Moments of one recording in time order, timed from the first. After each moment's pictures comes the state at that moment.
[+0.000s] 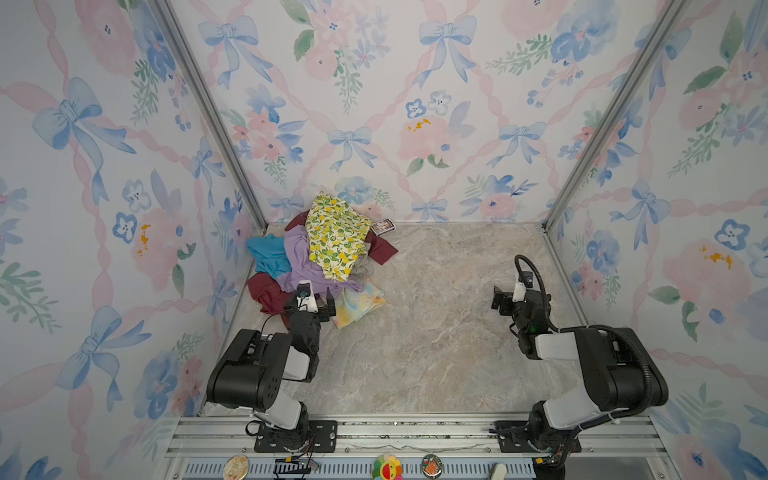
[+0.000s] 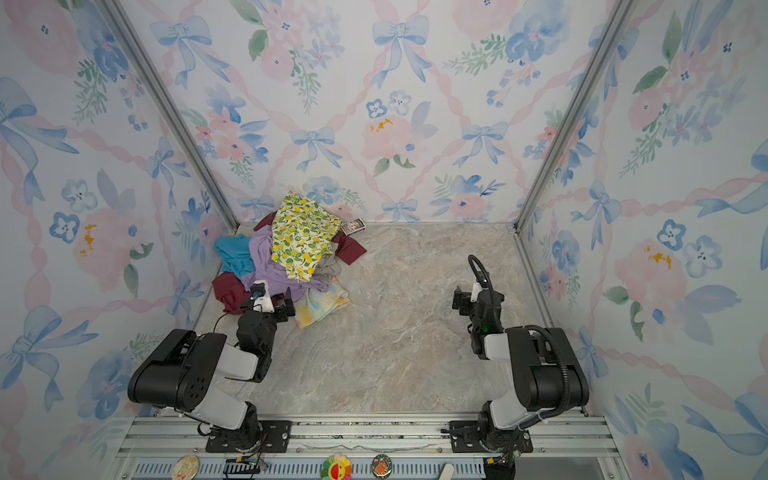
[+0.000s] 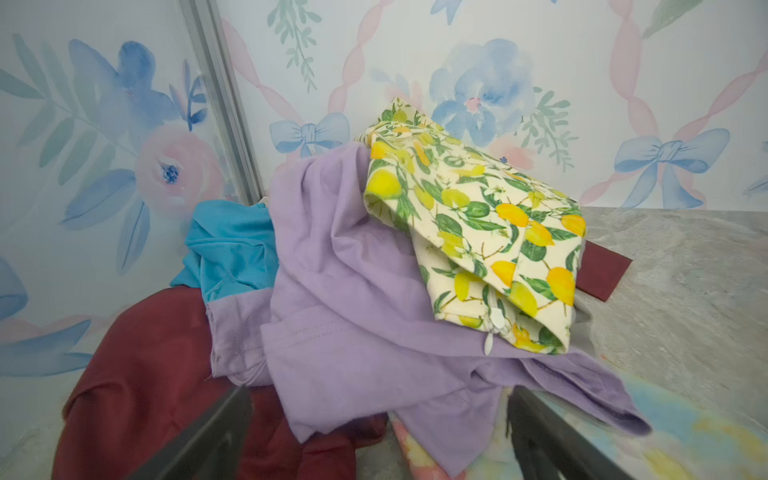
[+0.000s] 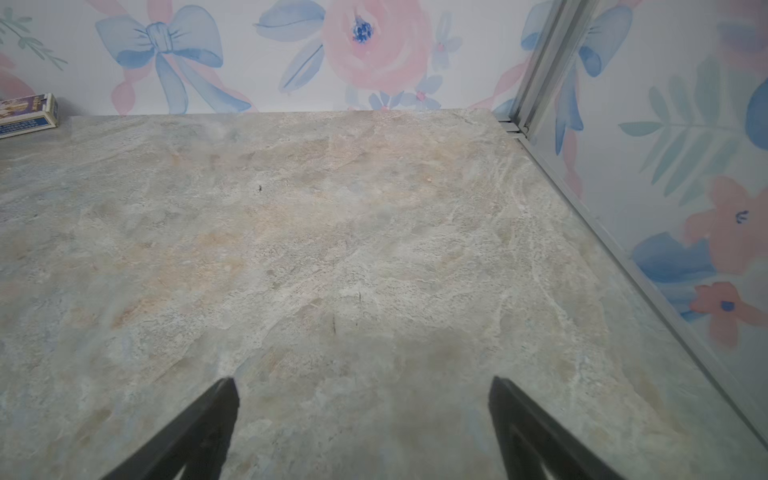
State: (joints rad) left arm -0.12 1.55 0.18 1.26 -0.25 0.00; right arm 0.04 1.55 0.39 0.80 0.11 0.01
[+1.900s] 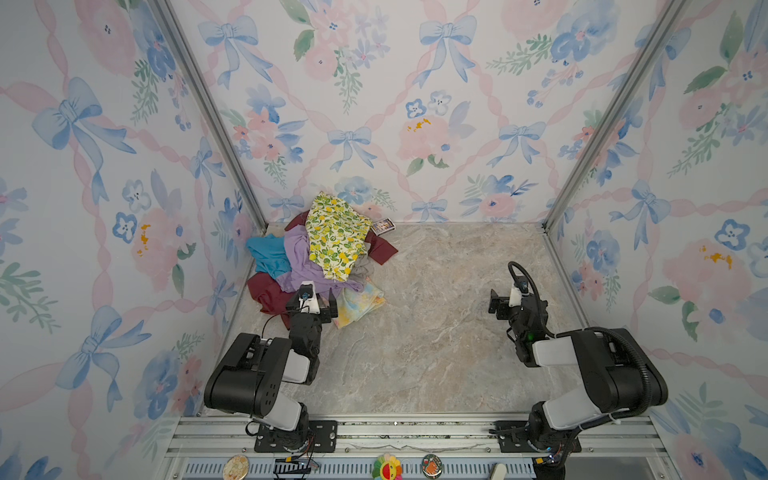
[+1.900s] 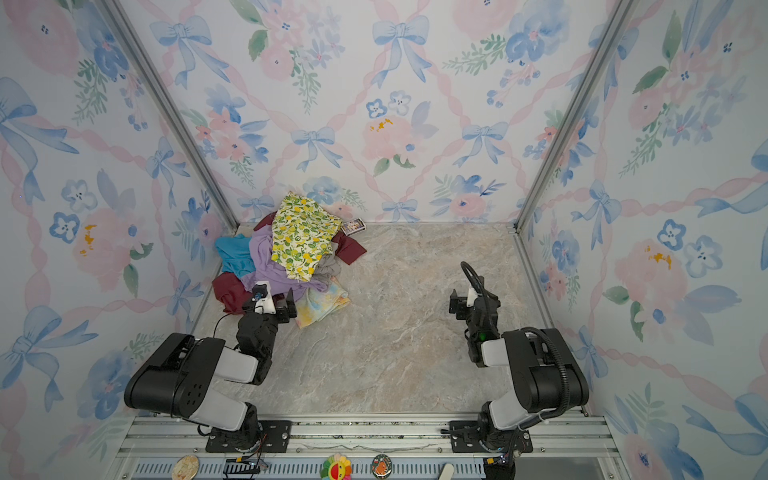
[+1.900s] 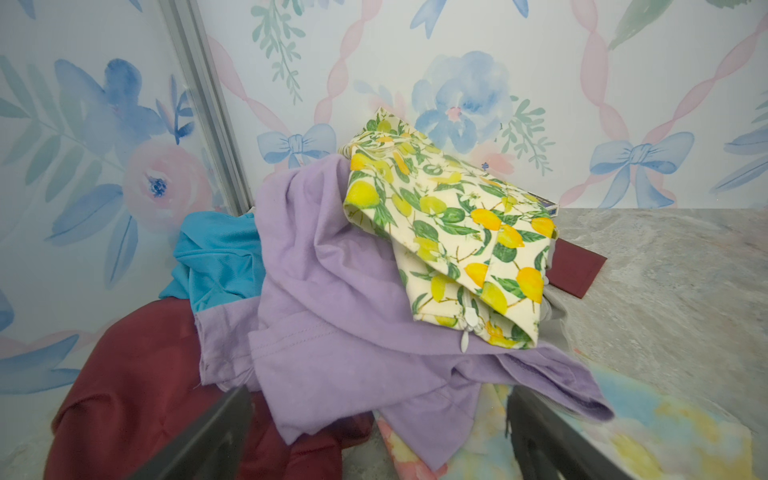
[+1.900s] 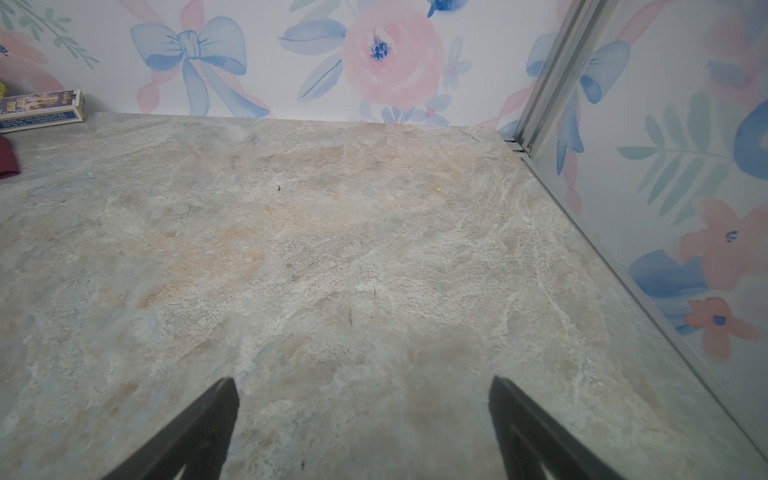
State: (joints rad) left arm -0.15 1.52 0.16 1.27 -0.24 0.02; right arm 0.09 1.55 0.31 0.93 0.14 -0.03
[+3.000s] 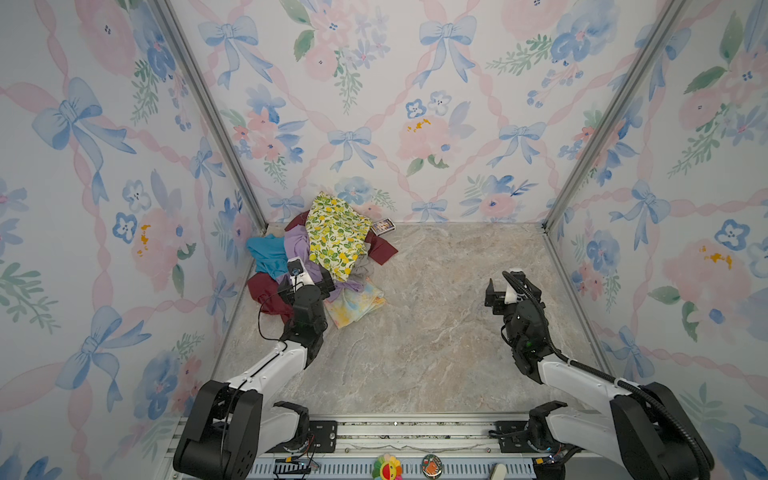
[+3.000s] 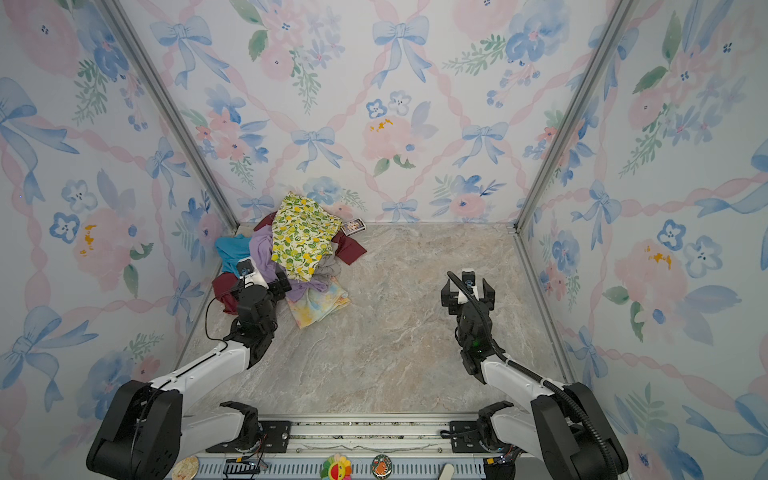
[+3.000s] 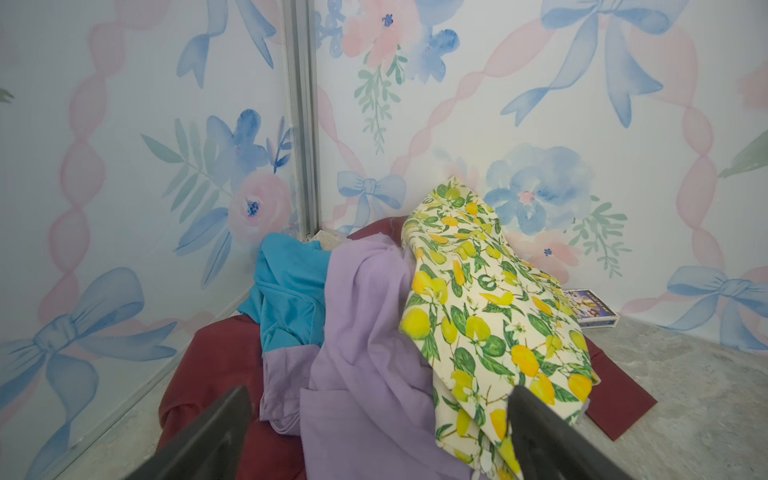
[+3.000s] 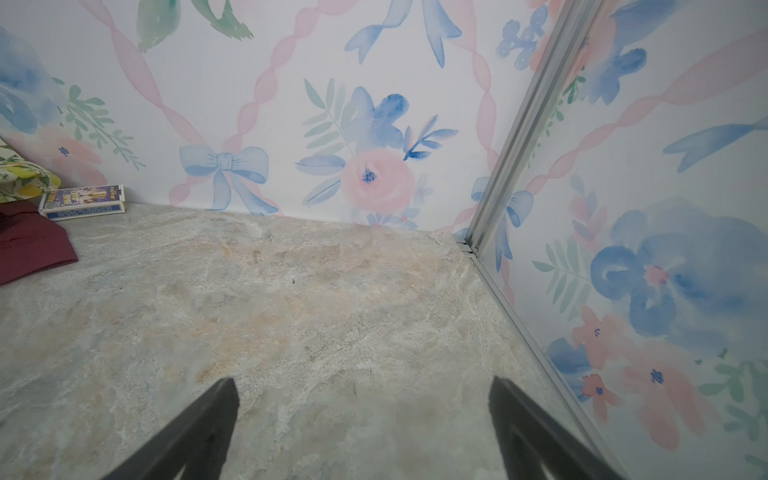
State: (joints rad) left arm -0.25 1.18 0.48 0.57 -0.61 -0.18; right arm 0.36 1.15 0.35 0.68 0.47 -0.11
